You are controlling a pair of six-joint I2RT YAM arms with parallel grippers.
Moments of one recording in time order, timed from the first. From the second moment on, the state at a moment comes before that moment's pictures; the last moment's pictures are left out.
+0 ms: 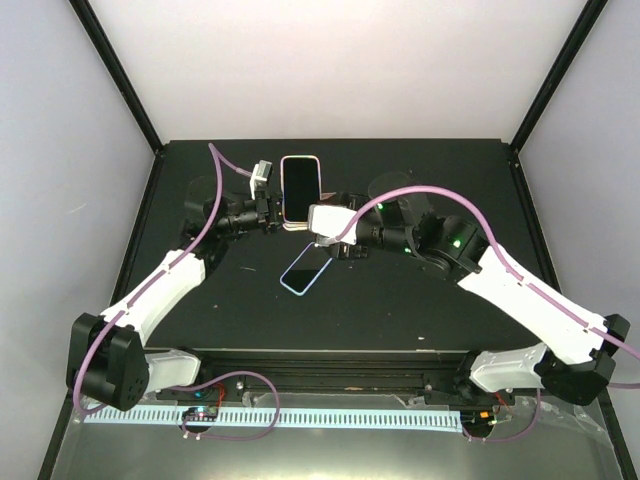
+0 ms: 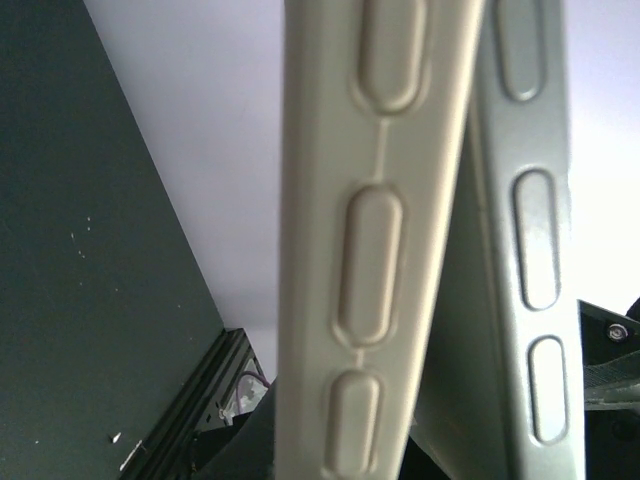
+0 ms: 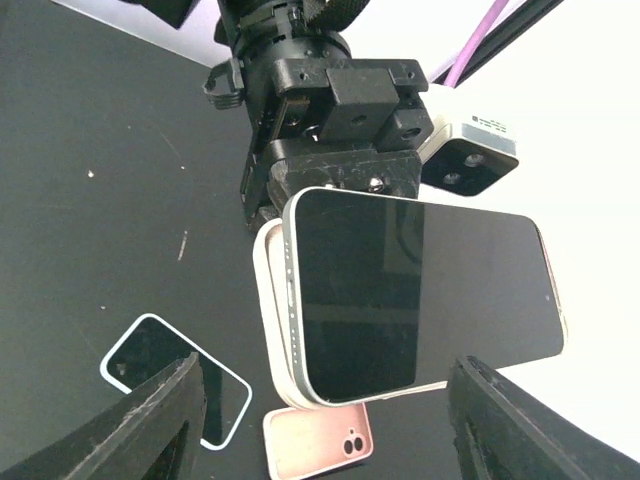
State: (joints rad) left arm -0.31 1.24 0.84 0.43 1.05 -1.23; right arm 0.94 1.27 1.49 -0.68 -0.10 -0.75
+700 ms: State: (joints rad) left arm -0.31 1.24 0.83 0.43 1.04 -1.27; right arm 1.02 1.33 1.41 -0.48 0.18 -0.90
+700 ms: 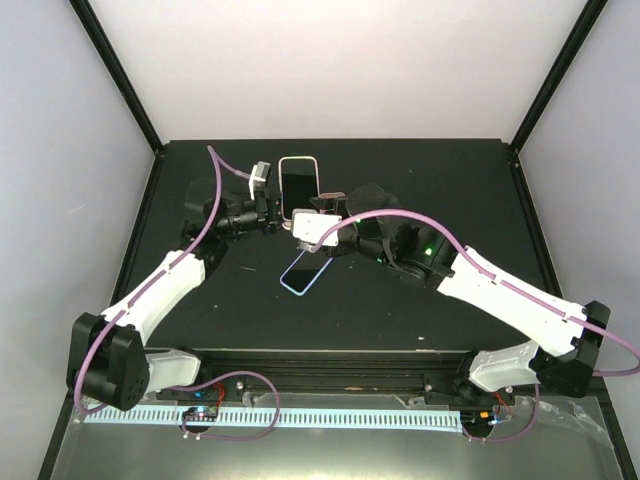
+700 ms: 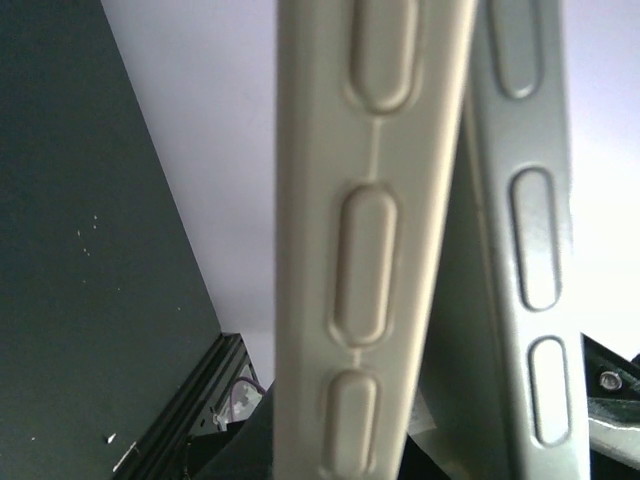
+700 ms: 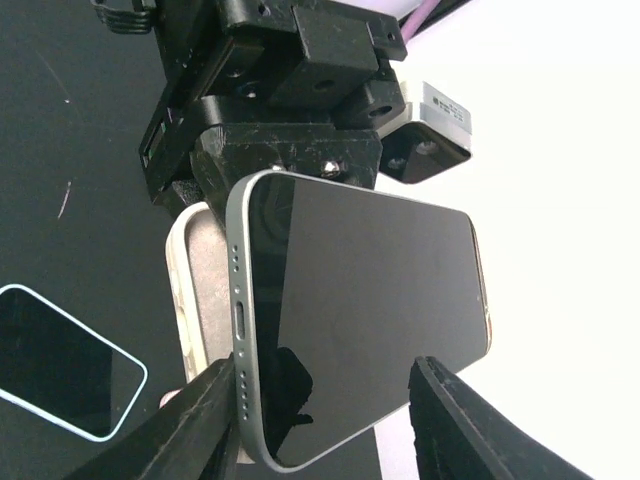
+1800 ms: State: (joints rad) left arm -0.29 1.27 0.81 0.41 1.01 -1.33; right arm 1.04 1.35 1.25 -0.14 0.36 -1.13
